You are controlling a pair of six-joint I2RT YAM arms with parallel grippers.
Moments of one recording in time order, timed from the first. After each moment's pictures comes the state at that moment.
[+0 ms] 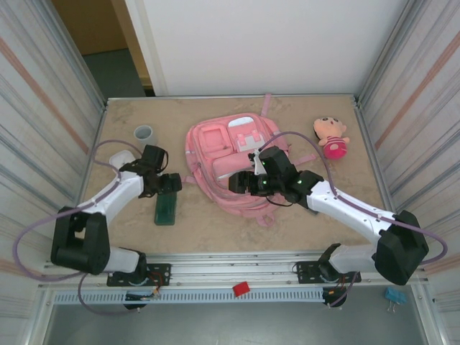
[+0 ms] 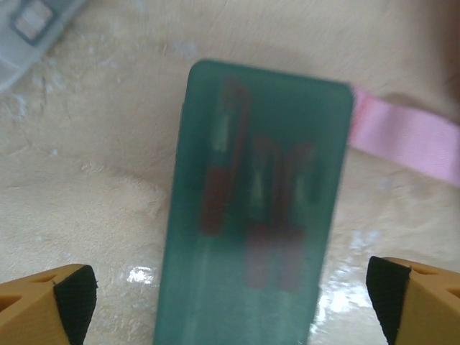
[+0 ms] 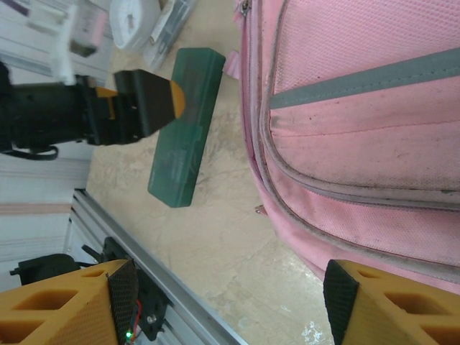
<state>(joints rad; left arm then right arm) -0.24 1.41 0.84 -0.67 -0.10 -0.38 0.76 1.27 0.90 -0.33 -0.32 0.77</state>
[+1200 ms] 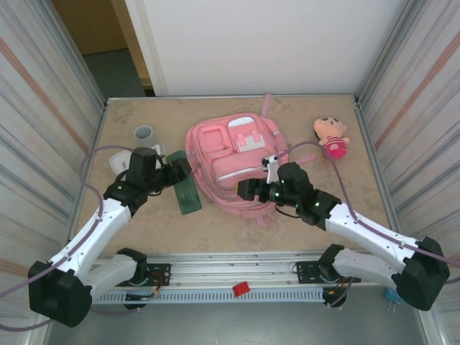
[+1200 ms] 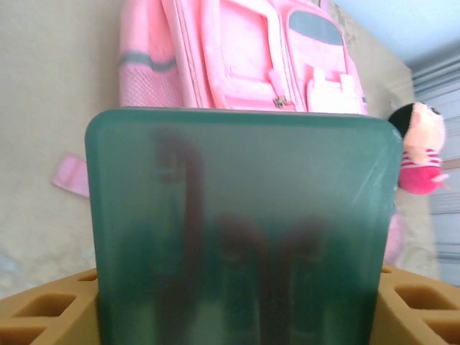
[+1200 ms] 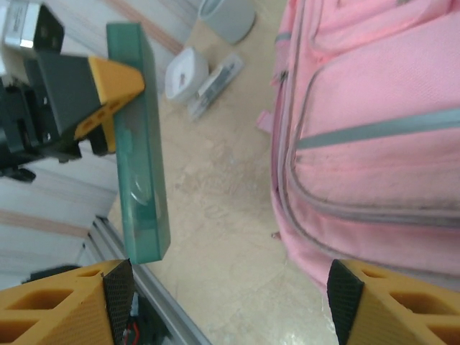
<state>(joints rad) -0.35 1.00 0.74 -0.39 0.20 -0.75 0.82 1.02 0.67 -0.09 -0.21 0.74</state>
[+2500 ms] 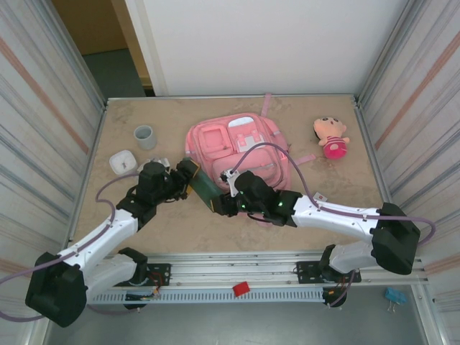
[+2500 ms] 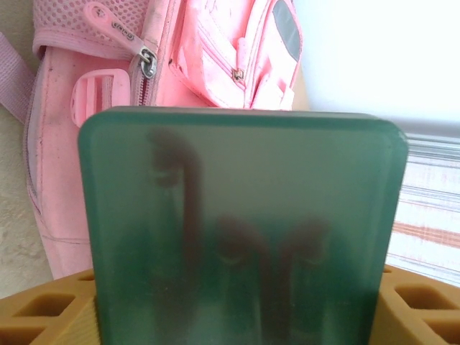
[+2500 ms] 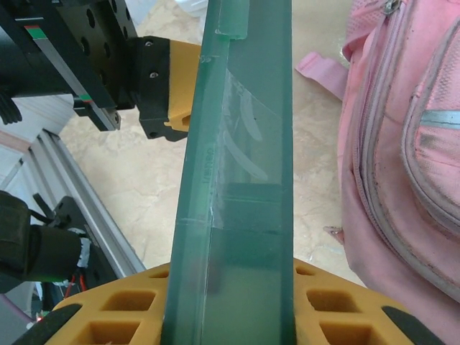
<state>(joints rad) -0.46 0.99 0.51 0.02 0.23 -1.39 1.07 1.32 0.84 -0.10 -0.05 0.57</state>
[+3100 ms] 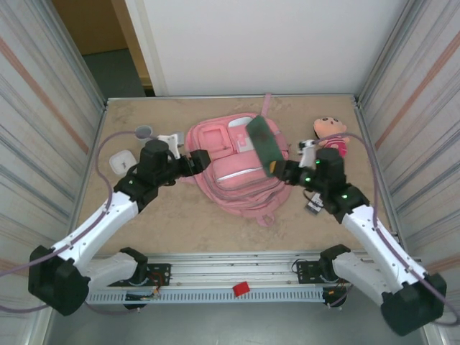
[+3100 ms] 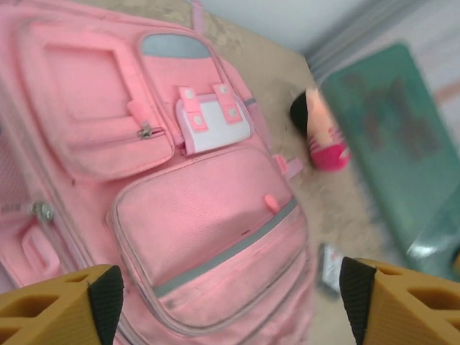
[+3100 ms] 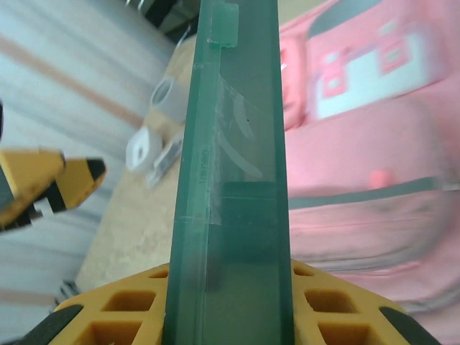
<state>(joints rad) -0.50 1.11 0.85 -0.20 0.24 -0.58 0.30 0.88 0.73 -0.30 -0.46 0.61</state>
